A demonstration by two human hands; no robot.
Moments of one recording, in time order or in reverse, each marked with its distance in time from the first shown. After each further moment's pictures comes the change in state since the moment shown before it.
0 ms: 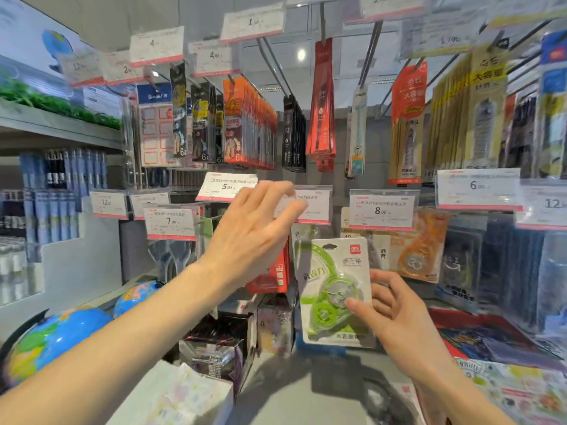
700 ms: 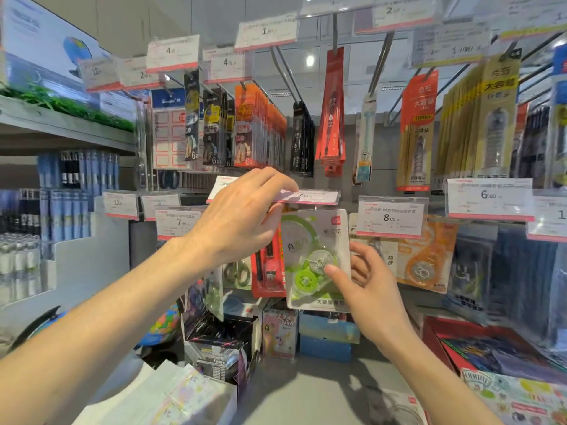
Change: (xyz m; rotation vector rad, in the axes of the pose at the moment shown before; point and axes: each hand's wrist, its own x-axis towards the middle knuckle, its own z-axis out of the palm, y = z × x) left_hand 0.017 -0.031 -0.033 -0.350 -0.109 -0.099; right_hand 0.044 -0.011 0.042 -0.071 0.076 -0.153
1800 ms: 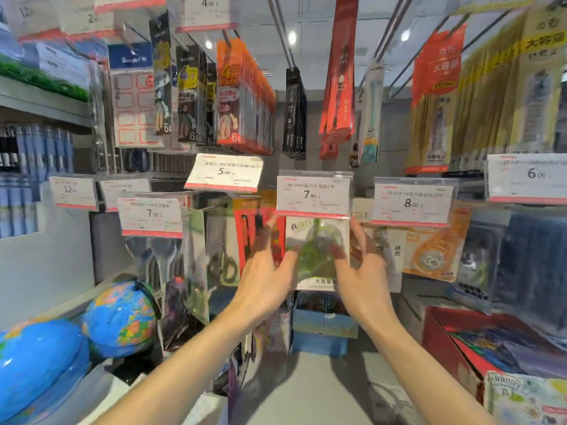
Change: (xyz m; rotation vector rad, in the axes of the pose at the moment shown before) left_hand -0.056 0.003 0.152 -0.696 -0.108 -0.770; right_hand 0.040 0.047 0.027 -0.197 0.175 0.001
